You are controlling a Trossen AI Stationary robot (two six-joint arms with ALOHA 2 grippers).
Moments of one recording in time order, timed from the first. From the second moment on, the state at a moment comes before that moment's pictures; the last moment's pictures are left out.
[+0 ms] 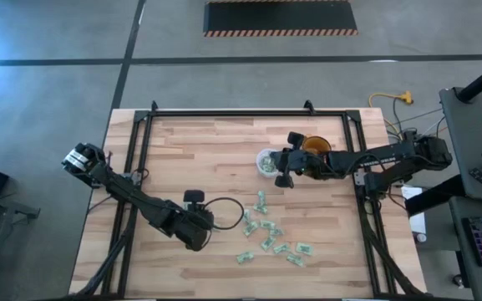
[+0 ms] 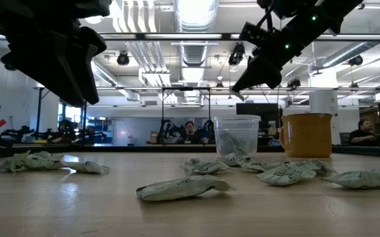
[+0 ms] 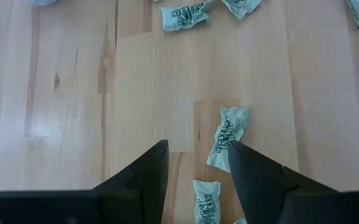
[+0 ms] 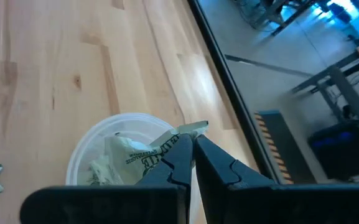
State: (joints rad) left arm -0.54 1.53 1.01 -0.66 -0.45 -0.40; right arm -0.03 1.36 0.75 -0.03 0.53 -0.22
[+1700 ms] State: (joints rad) left arm -0.43 1.54 0.73 -0.17 -0.23 -0.23; right arm 0.28 1.02 0.68 -0.11 0.52 -0.21
